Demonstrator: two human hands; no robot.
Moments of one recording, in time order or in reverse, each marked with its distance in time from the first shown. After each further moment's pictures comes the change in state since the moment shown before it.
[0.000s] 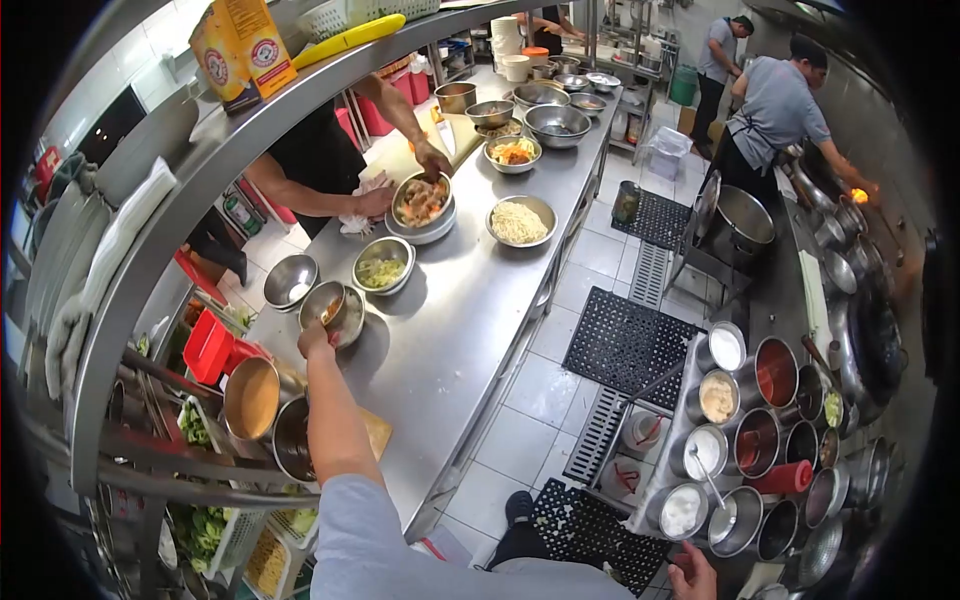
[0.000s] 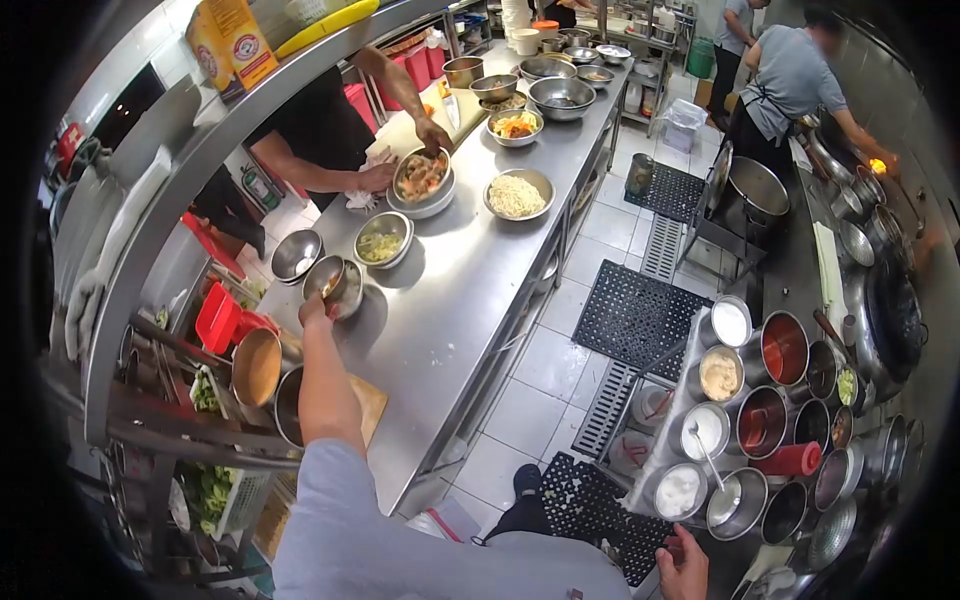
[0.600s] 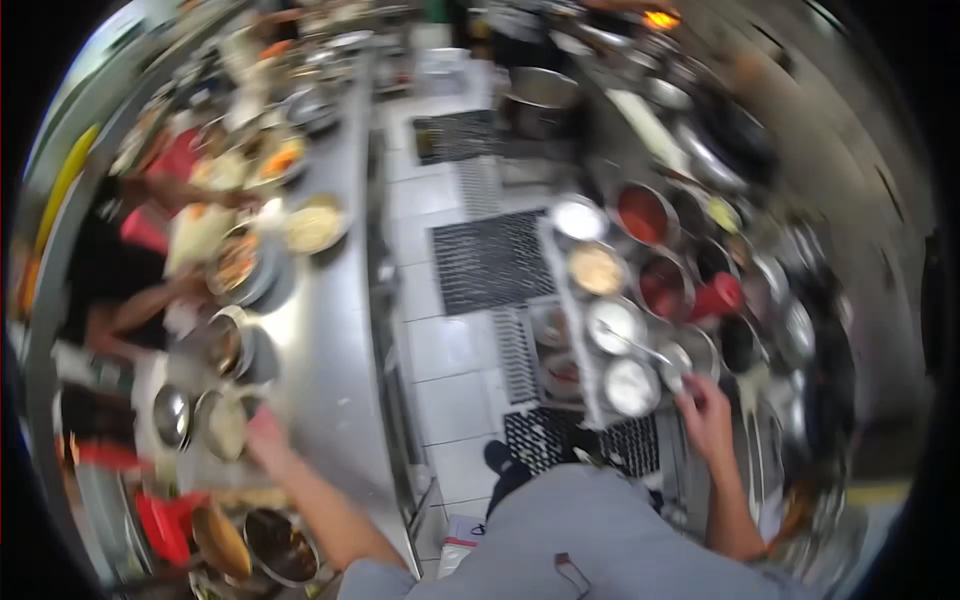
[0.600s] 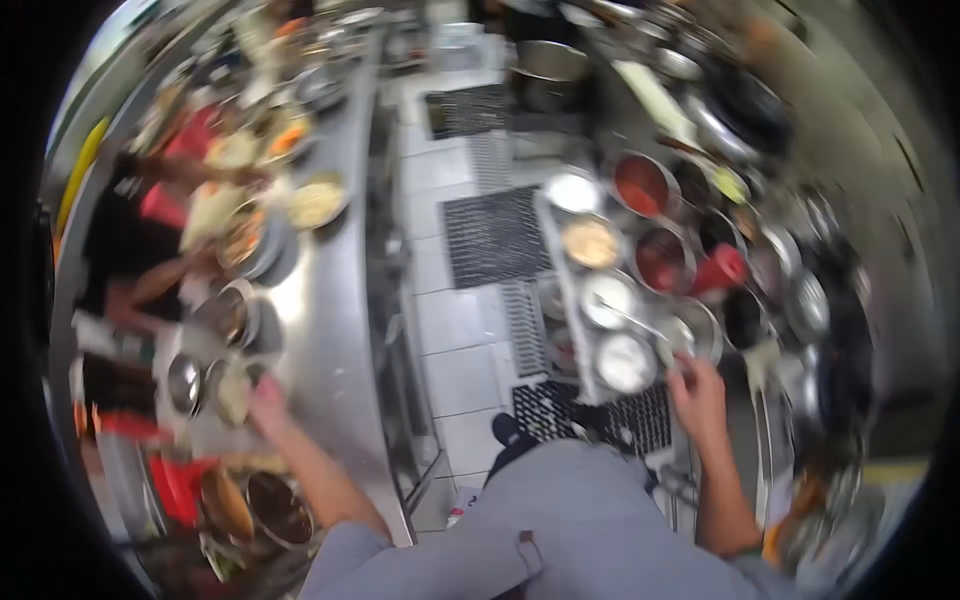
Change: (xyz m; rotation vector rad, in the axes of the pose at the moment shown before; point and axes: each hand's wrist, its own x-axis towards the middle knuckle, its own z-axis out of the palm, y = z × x) left_hand 0.010 -0.108 0.022 -0.634 -1.002 -0.195; right_hand 0.022 -0.012 -0.007 -0.087 0.655 -0.006
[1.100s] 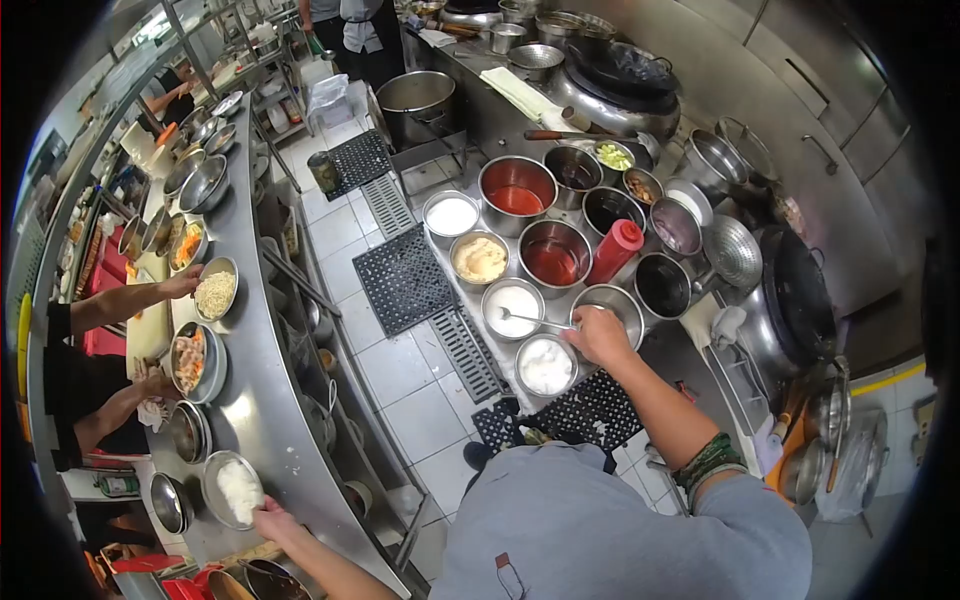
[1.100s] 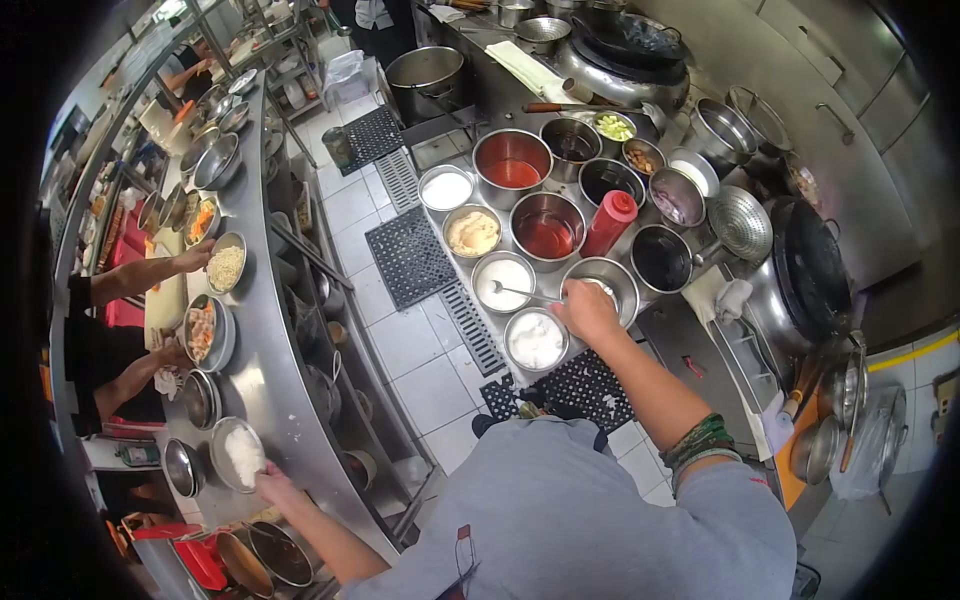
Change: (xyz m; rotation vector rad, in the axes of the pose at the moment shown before) left_hand -0.062 -0.021 -0.001 0.411 0.679 0.350; right_hand 0.076 0.059 0.048 -0.273 -0.130 0.062
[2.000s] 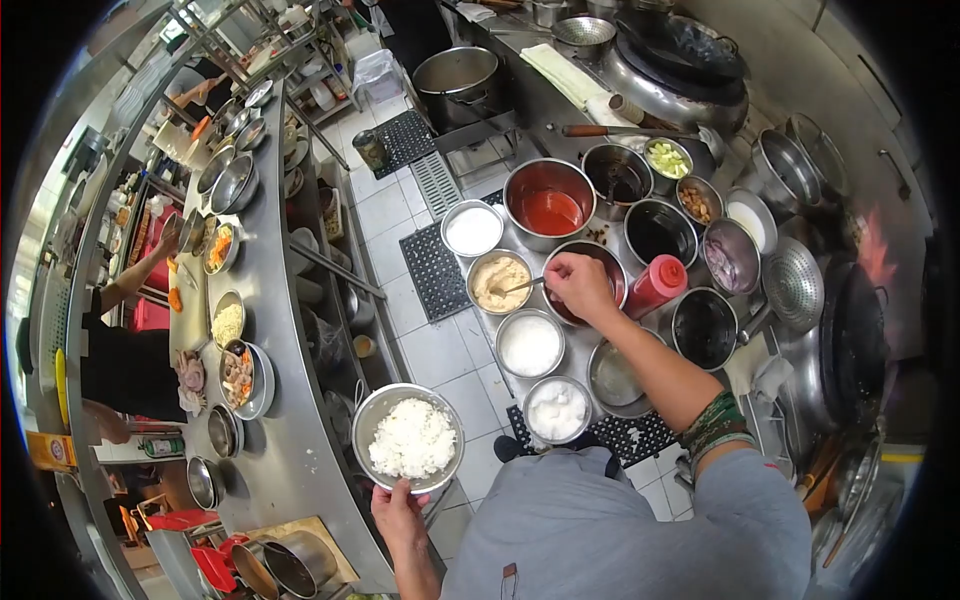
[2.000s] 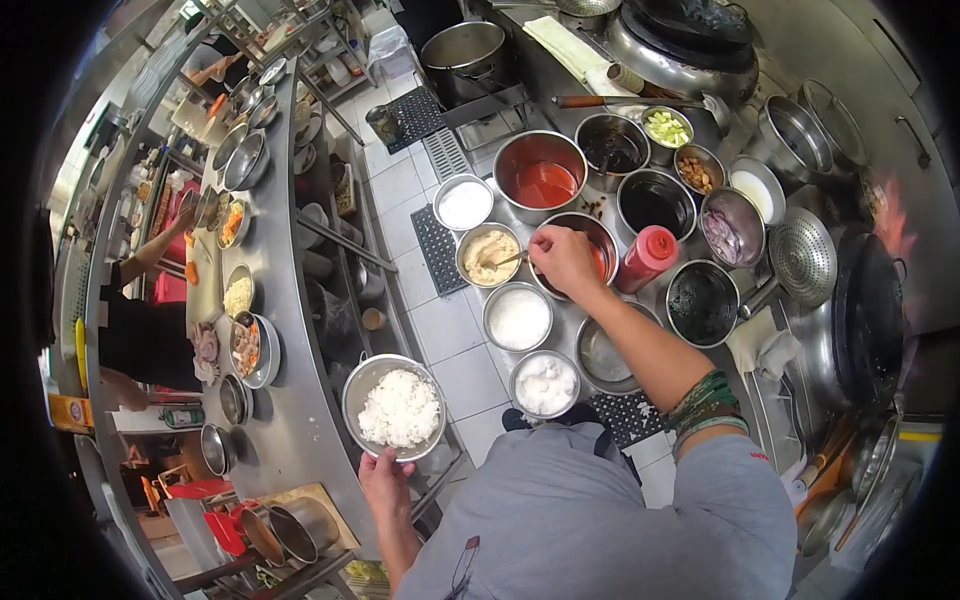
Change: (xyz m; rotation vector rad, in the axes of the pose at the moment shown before) left_hand -0.415 0.026 0.079 0.633 -0.684 -0.369; right_hand 0.150 -0.020 0.006 0.682 0.121 -0.224
